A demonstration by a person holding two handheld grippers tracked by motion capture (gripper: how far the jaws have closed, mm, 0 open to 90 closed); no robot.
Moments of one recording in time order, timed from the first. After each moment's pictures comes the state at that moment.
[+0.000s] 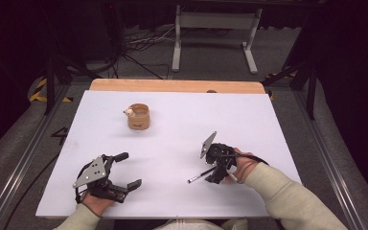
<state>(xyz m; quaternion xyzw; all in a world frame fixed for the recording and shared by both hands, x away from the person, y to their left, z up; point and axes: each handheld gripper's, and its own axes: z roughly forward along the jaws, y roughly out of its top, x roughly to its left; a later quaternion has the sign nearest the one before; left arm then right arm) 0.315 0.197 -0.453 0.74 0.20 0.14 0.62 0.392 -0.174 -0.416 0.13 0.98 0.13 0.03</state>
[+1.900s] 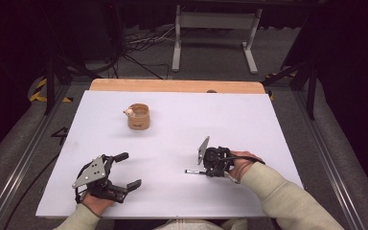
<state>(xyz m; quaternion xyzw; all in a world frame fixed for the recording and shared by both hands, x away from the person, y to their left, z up) 0.314 0.198 -0.452 0.74 0.20 0.14 0.63 0.390 -0.165 -0.420 0.06 0.99 0.08 0.02</state>
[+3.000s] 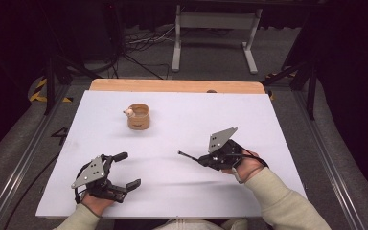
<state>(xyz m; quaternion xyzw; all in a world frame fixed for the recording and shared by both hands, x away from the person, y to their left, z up) 0.314 0.199 -0.452 0.74 0.20 0.14 0.63 0.375 -0.188 -0.377 0.10 0.94 0.33 0.07</state>
